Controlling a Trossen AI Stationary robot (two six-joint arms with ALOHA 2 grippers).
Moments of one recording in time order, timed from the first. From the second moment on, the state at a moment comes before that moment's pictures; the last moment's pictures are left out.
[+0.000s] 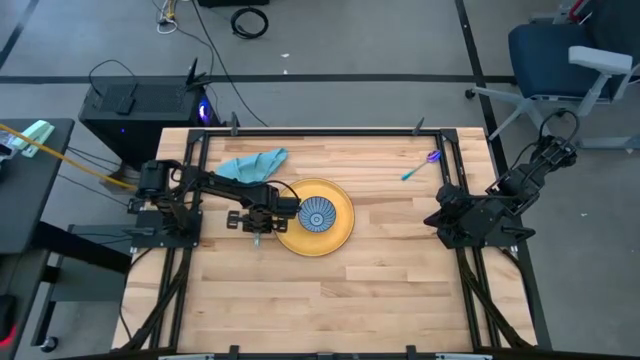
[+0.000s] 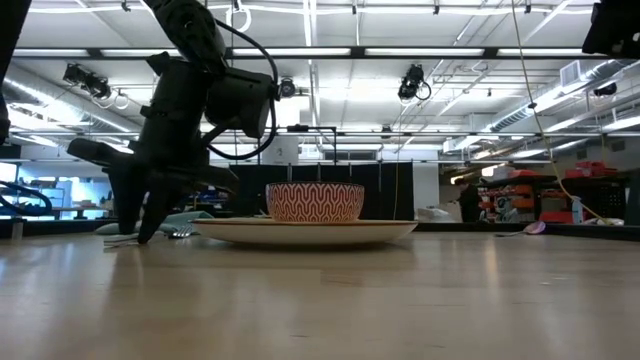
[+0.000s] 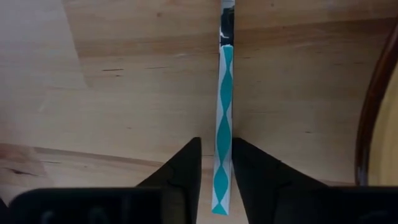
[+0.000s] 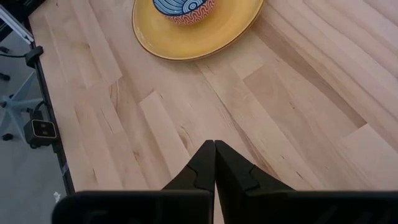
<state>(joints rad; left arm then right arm) 0.06 1.78 0.99 -0.91 0.08 -1.48 0.65 0.75 0.92 -1.20 0.44 1.18</state>
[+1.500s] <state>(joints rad) 0.03 1.58 1.03 -1.00 0.03 -1.59 0.65 0.75 0.92 -1.20 0.44 1.18</state>
